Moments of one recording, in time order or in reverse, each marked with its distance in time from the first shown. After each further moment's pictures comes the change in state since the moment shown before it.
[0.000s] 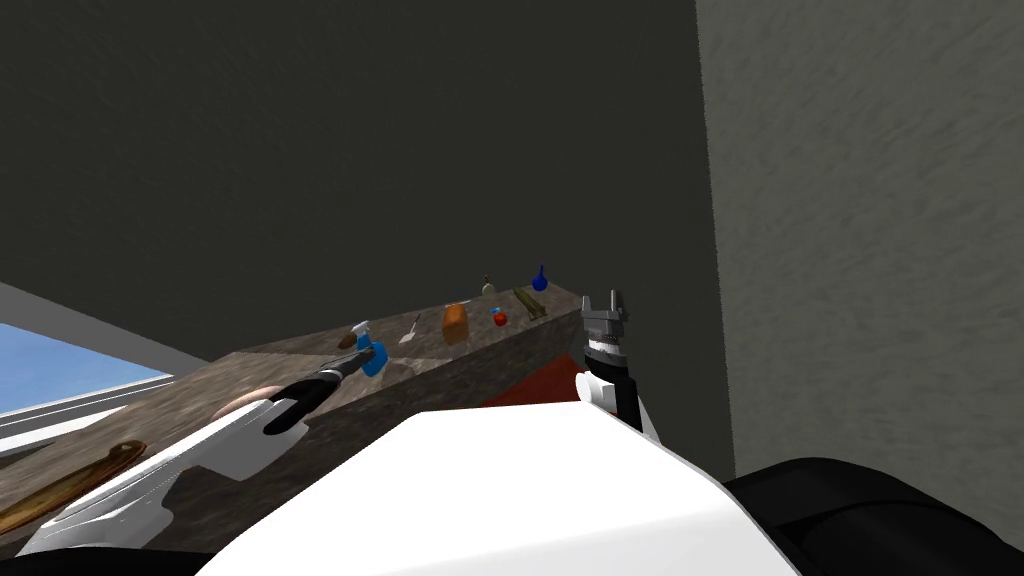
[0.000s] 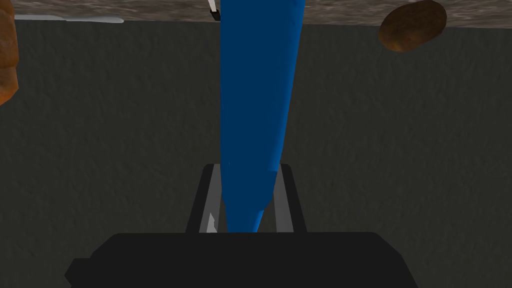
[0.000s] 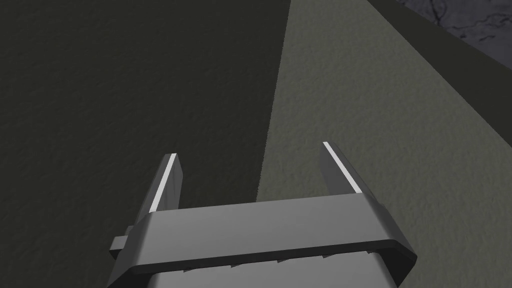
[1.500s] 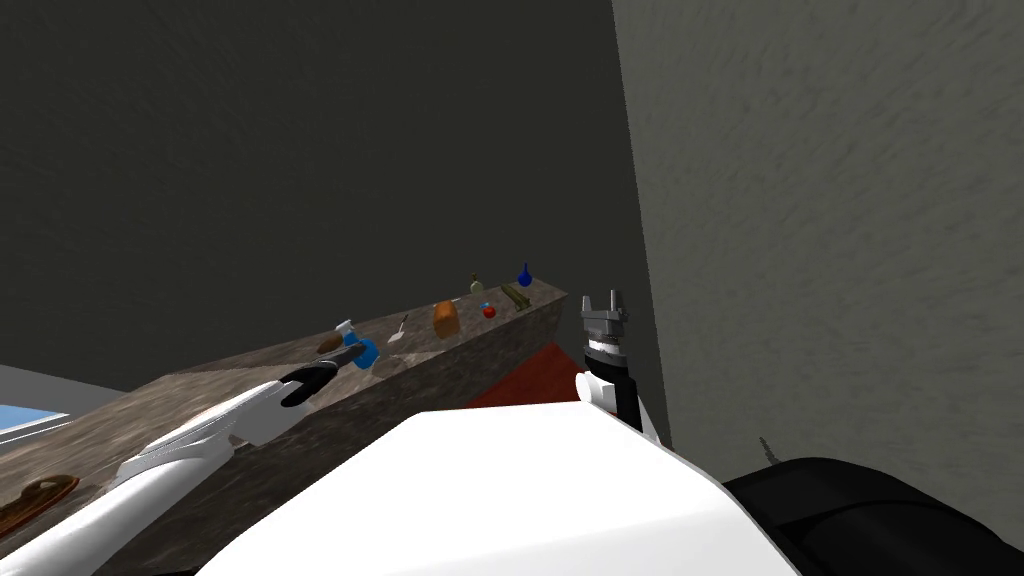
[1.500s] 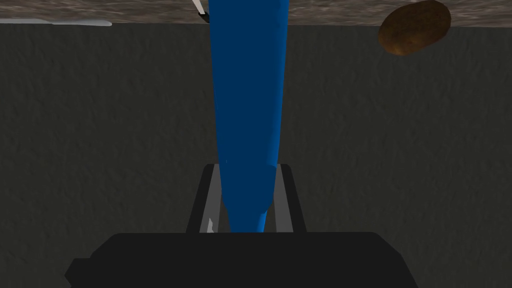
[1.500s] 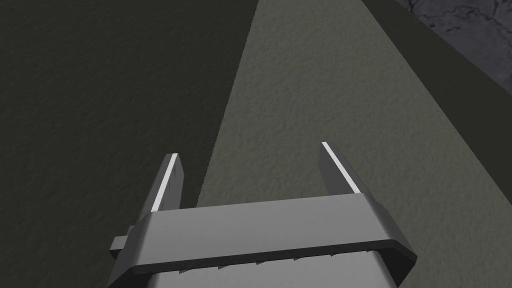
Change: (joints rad) left arm -0.299 0.030 -0.080 0.452 -0.039 -0.120 0.049; right arm 0.000 0.000 0.000 0.000 0.000 0.000 0.000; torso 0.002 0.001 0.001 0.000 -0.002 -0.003
